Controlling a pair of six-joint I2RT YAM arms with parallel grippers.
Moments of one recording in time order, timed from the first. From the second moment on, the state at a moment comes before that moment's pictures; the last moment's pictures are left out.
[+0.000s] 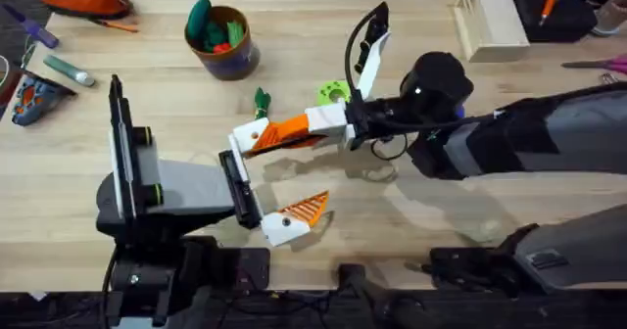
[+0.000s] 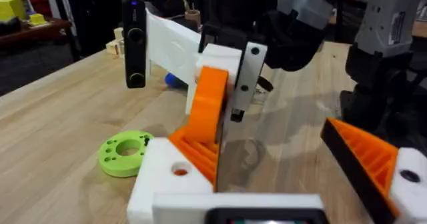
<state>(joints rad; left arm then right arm) 0.00 0.01 0.01 -0.13 1.19 0.09 0.61 1.70 0.51 1.21 -1.08 1.40</state>
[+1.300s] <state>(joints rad) 0.00 0.01 0.01 -0.13 1.18 0.09 0.59 1.73 0.61 1.07 -1.18 1.34</state>
